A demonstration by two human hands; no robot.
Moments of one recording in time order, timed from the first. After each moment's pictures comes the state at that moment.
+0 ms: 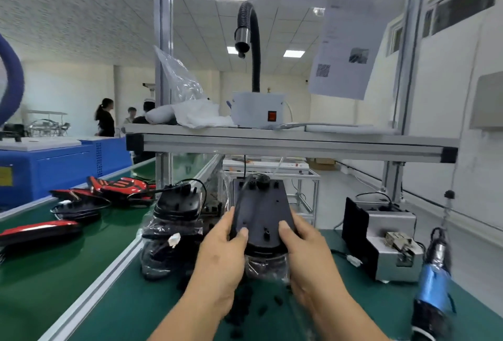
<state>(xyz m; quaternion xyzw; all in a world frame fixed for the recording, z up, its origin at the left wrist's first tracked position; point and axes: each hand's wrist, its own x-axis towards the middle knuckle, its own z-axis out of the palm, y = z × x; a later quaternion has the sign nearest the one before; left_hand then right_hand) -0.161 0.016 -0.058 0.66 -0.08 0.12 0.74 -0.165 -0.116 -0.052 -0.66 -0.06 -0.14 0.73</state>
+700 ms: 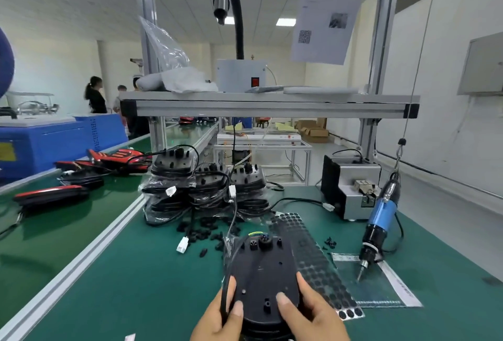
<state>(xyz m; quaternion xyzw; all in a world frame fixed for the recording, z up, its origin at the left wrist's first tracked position) -0.317 -0.003 -0.168 0.79 0.01 0.09 0.61 -0.329 -0.145 -0.154 -0.72 0.10 -0.07 0.68</state>
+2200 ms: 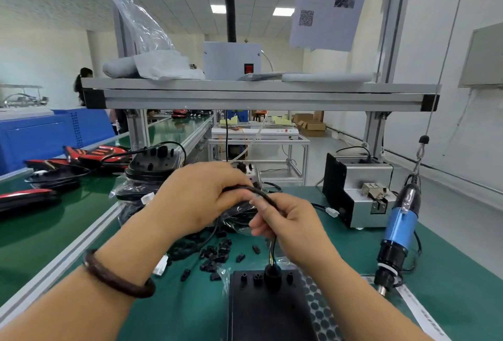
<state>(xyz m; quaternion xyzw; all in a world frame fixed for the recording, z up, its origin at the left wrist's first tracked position) -0.163 0.023 -0.022 0.87 -0.35 0.33 0.12 -0.176 -0.160 -0.087 -0.73 -0.20 -0.15 0.64</state>
